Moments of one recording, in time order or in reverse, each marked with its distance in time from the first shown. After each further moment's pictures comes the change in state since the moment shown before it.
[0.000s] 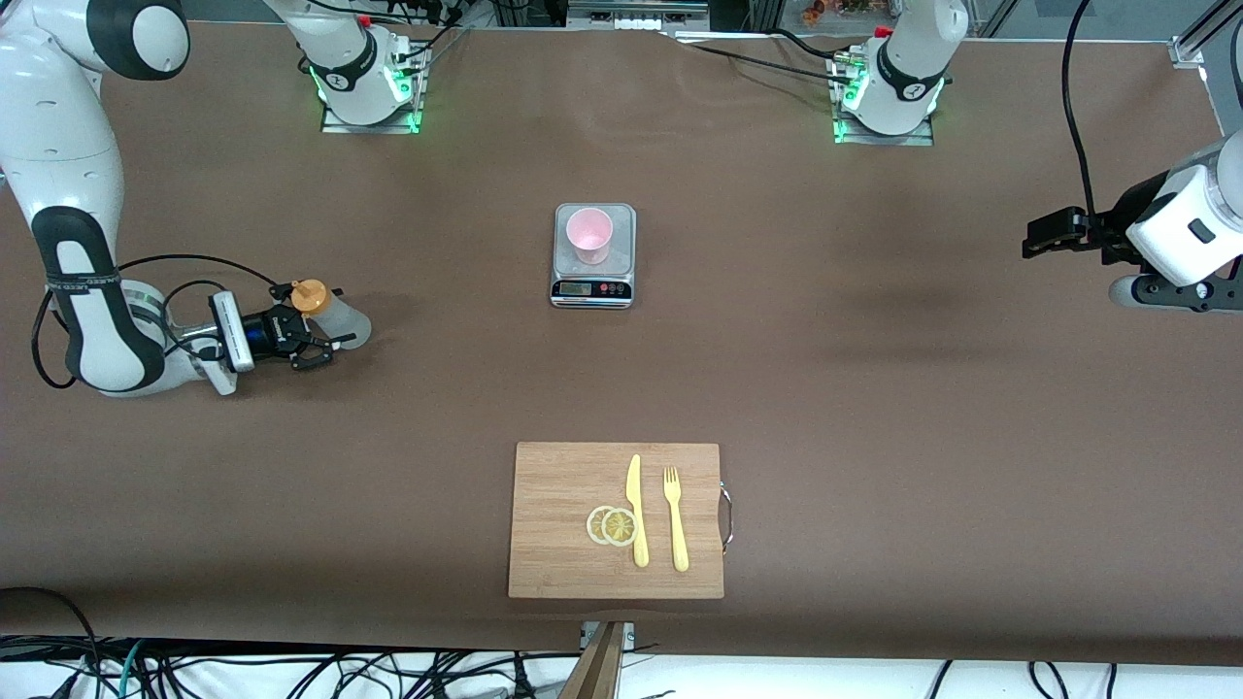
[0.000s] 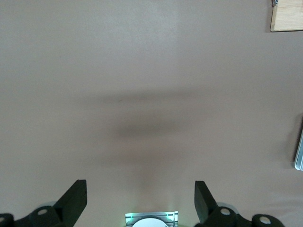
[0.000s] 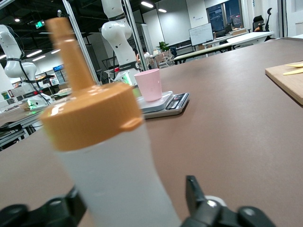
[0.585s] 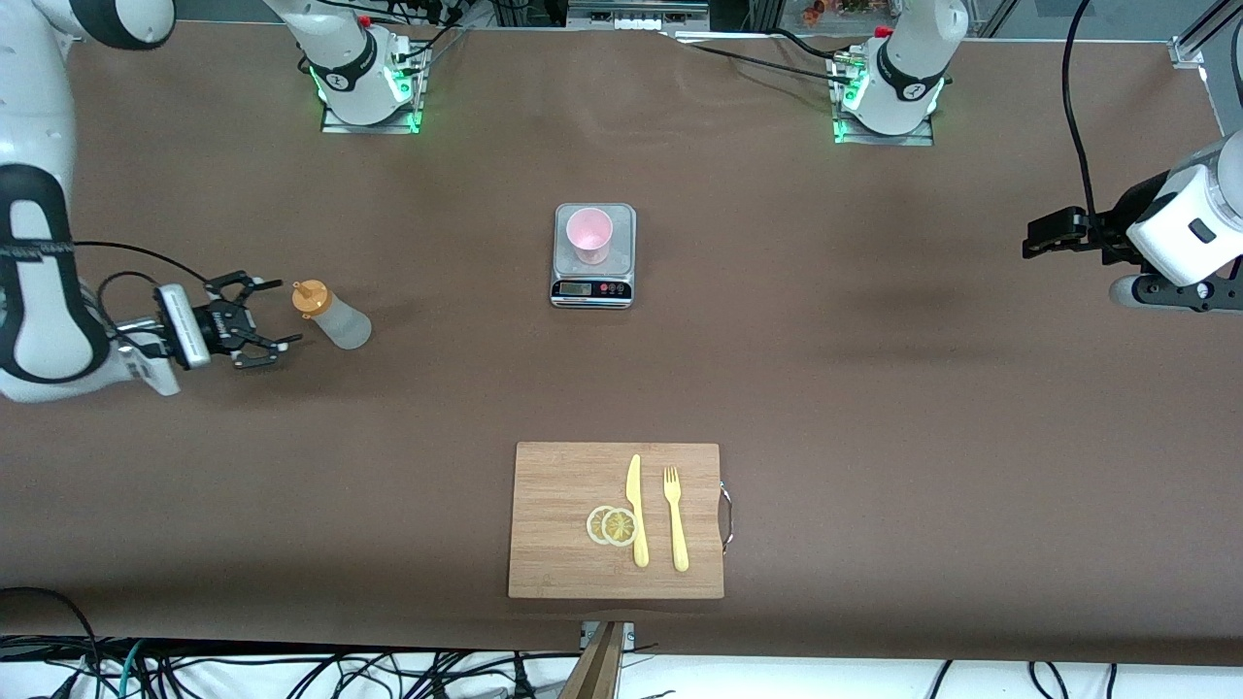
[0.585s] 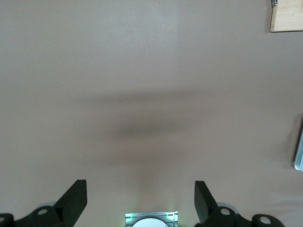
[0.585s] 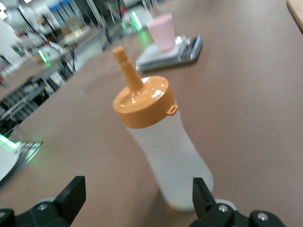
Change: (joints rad) left arm 0.000 0.000 0.000 0.002 0.000 0.000 0.000; right arm 0.001 -0.176 -0.028 0.071 -0.311 0.038 0.198
